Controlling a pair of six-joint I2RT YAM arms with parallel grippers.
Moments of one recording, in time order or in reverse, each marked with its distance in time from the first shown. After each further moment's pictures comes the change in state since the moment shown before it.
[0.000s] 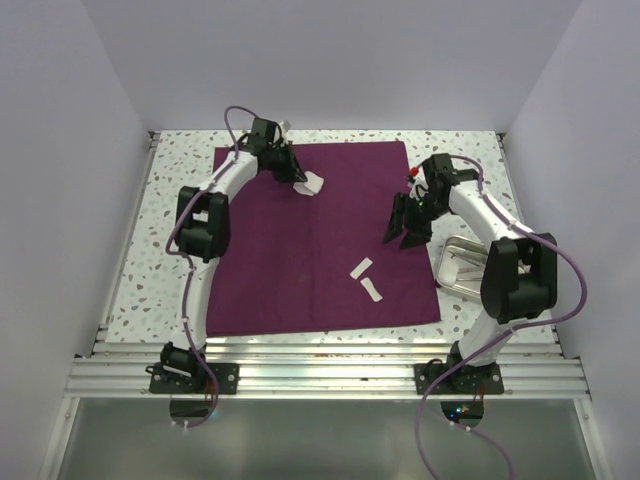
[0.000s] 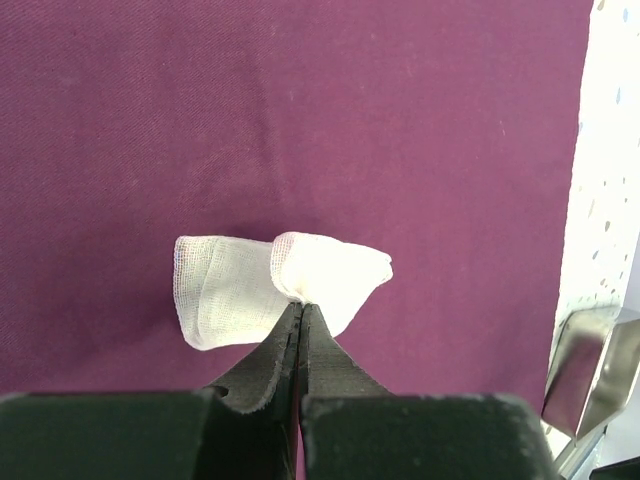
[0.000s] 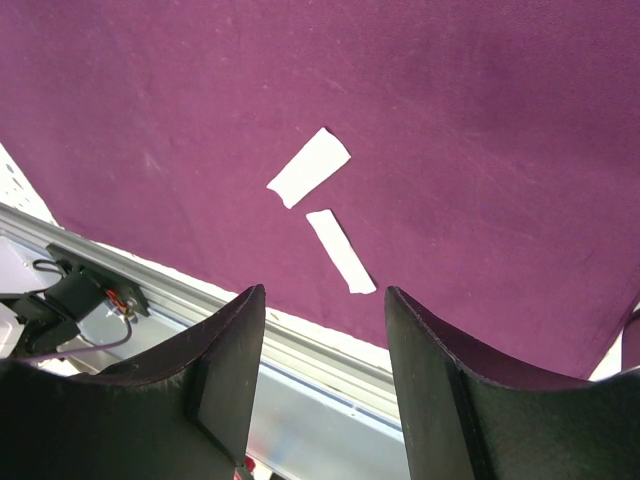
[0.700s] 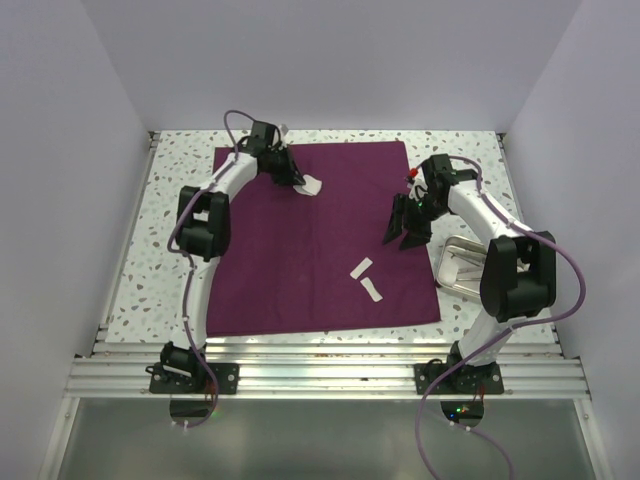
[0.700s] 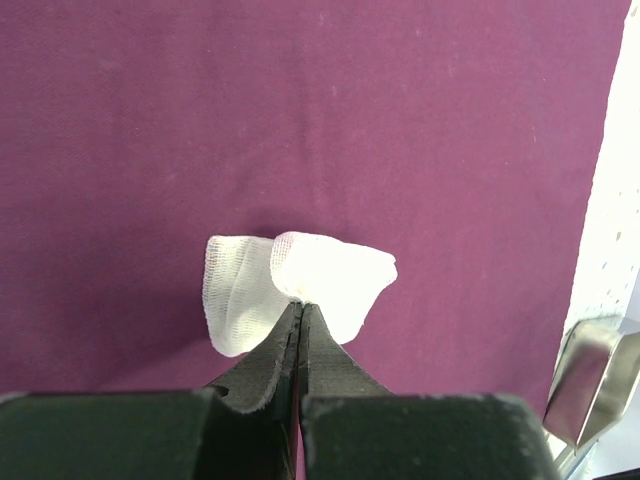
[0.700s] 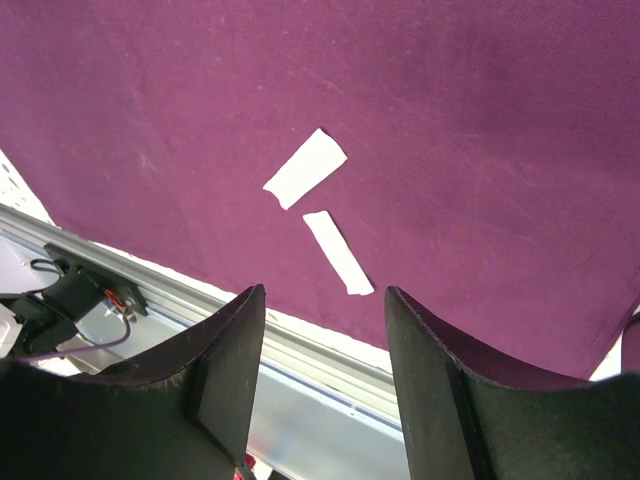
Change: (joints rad) left arm 0.008 0.028 0.006 -0.011 -0.004 -0.021; right arm 0.000 0.011 0.000 0.002 0.000 -0.003
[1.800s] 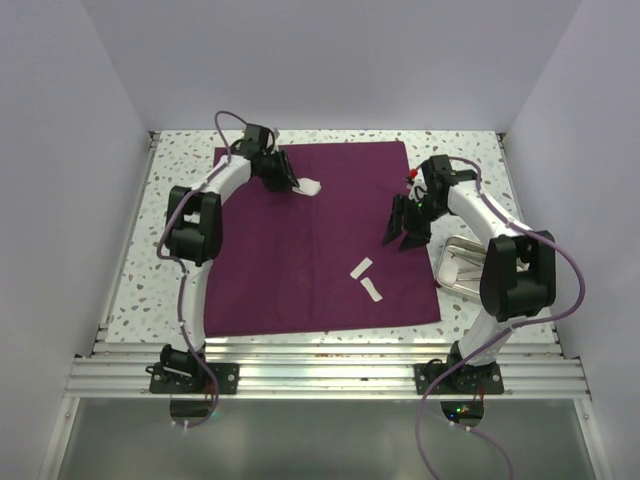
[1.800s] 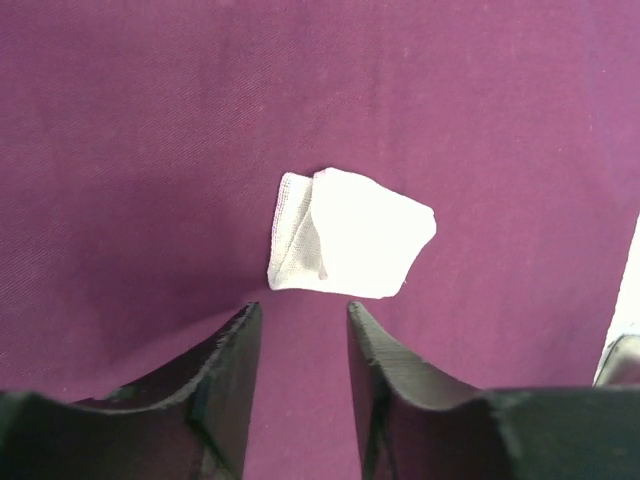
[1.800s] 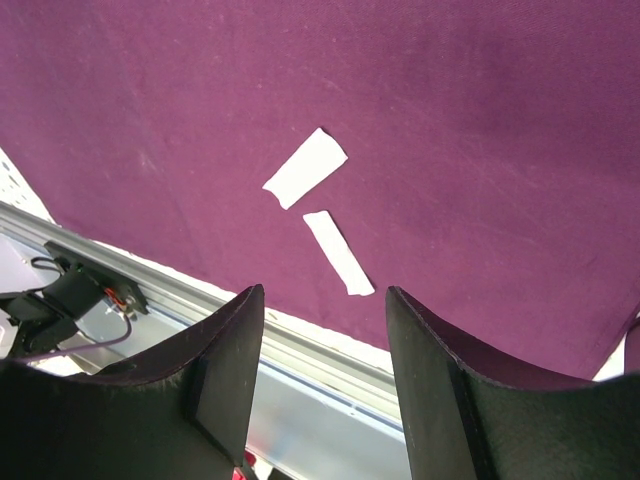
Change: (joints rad) left arm 0.013 -0.125 -0.177 0.018 -0.109 0.021; right arm 0.000 0.003 -0.006 0.003 -0.005 -0.001
